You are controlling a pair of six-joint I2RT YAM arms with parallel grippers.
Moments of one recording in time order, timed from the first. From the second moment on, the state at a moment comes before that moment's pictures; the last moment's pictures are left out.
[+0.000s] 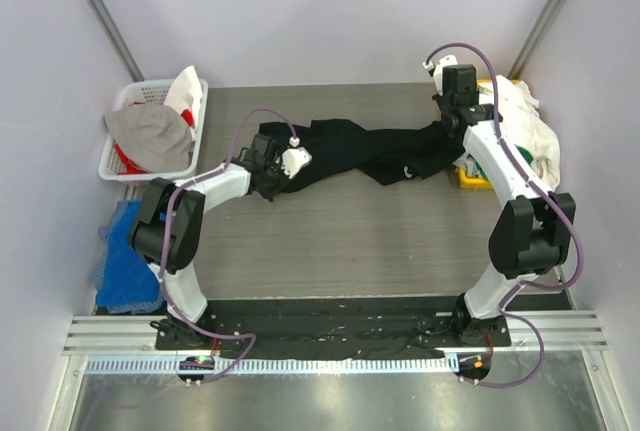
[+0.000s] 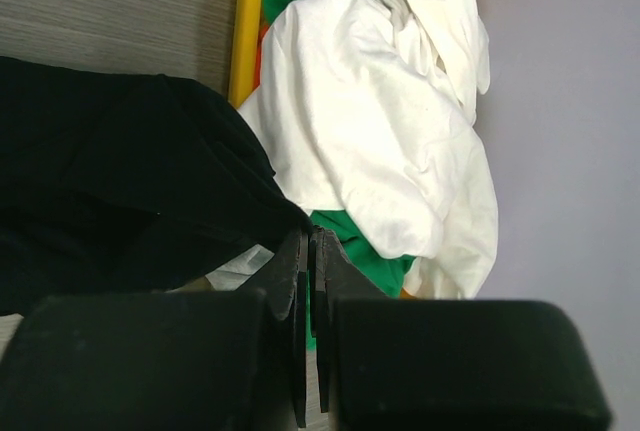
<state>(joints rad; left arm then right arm) -0.41 1.80 1.10 -0.28 0.09 0.49 0.13 1.68 1.50 -0.44 0.45 -0.43</state>
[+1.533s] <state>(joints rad) -0.28 1.49 1.83 -0.47 -0.30 0.20 0.13 1.58 2.15 -0.51 0.37 -0.48</state>
